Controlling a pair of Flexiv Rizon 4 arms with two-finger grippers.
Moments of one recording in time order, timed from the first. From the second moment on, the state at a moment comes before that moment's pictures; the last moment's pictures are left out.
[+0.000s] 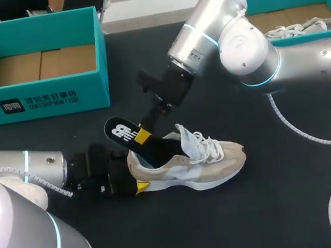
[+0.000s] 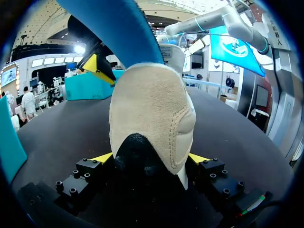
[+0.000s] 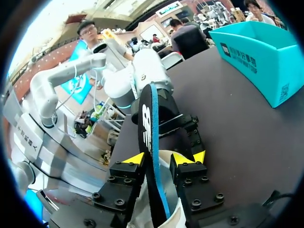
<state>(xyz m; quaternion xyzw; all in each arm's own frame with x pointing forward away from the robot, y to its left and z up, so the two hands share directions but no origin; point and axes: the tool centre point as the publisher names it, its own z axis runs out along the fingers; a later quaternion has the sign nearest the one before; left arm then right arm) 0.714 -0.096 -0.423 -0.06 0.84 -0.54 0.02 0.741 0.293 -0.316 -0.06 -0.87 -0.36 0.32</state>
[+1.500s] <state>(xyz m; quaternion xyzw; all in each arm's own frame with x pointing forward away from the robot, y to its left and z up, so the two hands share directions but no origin) 0.714 -0.096 -0.423 -0.06 0.84 -0.54 0.02 0.782 0.307 -0.209 -0.08 -0.85 -0.47 0.23</state>
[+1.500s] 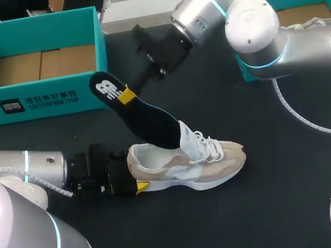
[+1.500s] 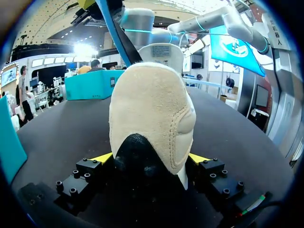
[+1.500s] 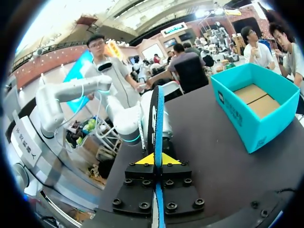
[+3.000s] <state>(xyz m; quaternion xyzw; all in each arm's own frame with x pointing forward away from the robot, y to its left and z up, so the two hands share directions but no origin) 0.714 -0.096 -0.423 -0.06 0.84 -0.54 0.02 0.795 0.258 -0.091 -0.19 -0.73 -0.60 0.25</state>
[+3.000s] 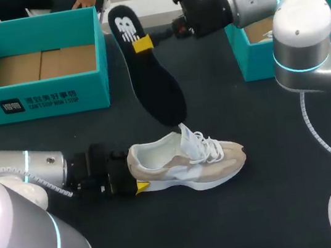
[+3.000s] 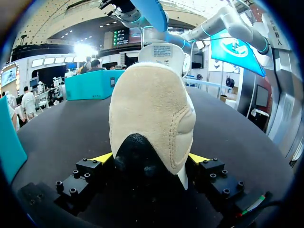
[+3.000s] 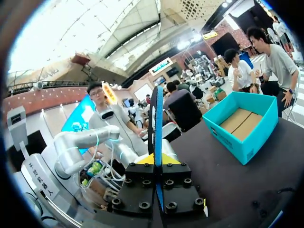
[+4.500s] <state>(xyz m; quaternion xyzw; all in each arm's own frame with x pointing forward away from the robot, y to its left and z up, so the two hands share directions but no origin) 0.714 -0.096 -0.423 -0.06 0.84 -0.54 0.02 0.684 0.178 -0.004 -0.31 -0.67 -0.63 0.26</state>
